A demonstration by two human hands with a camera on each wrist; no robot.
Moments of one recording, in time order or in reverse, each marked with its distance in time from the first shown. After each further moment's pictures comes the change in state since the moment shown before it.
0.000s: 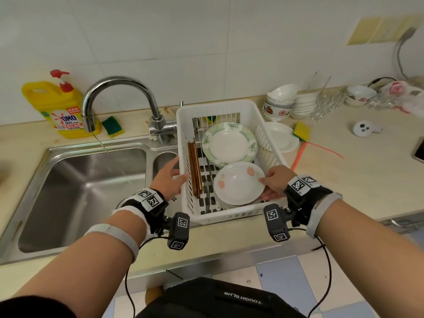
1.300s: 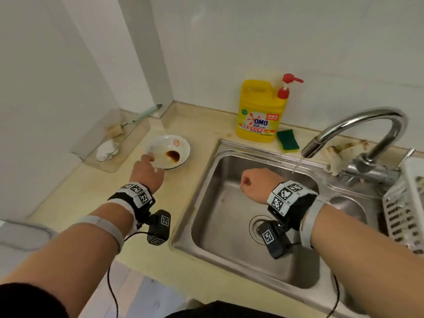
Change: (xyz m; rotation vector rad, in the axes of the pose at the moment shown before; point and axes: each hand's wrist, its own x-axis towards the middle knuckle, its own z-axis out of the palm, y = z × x) left_hand -0.067 -0.199 -0.505 0.409 0.758 -0.437; right_hand -0.038 -0.334 0.463 -1.038 -0.293 -0.865
